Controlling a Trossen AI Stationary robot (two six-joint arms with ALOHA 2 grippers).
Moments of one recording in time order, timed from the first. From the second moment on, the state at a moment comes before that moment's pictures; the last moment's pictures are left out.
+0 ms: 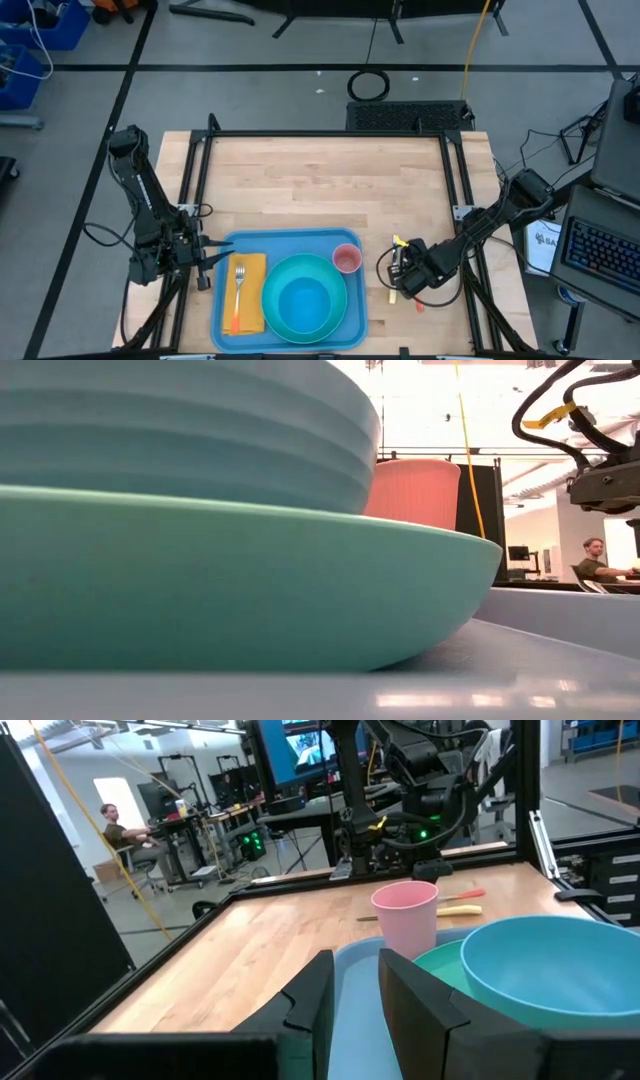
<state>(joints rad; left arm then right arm) -1.26 0.85 0.29 0.29 -1.43 -0.12 0.63 1.57 0.75 -0.76 0.14 1.98</state>
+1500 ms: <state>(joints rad) -1.26 0.85 0.29 0.28 -1.43 -0.14 0.57 1.57 1.06 -0.49 1.21 1.07</state>
